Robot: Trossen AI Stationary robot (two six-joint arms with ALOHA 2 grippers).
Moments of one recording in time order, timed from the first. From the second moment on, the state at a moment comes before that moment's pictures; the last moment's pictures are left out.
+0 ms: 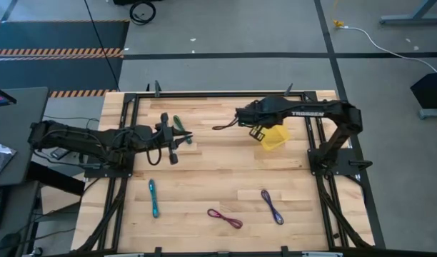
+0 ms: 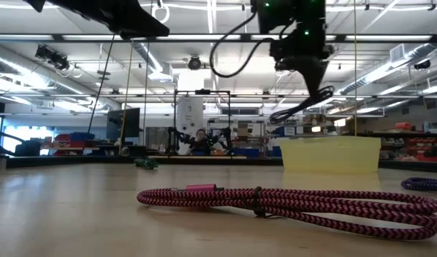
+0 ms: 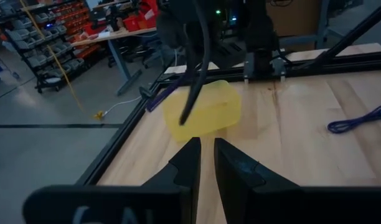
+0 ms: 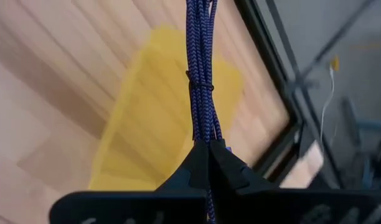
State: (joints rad) left arm -0.07 0.92 0.61 0.08 -0.39 0.14; right arm -0.18 1.68 1.49 -1.45 0.51 0.52
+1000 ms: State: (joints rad) left arm -0.23 0.92 0.61 0.03 -0.39 0.00; right arm -0.04 1.63 1.18 -1.31 0.47 0.85
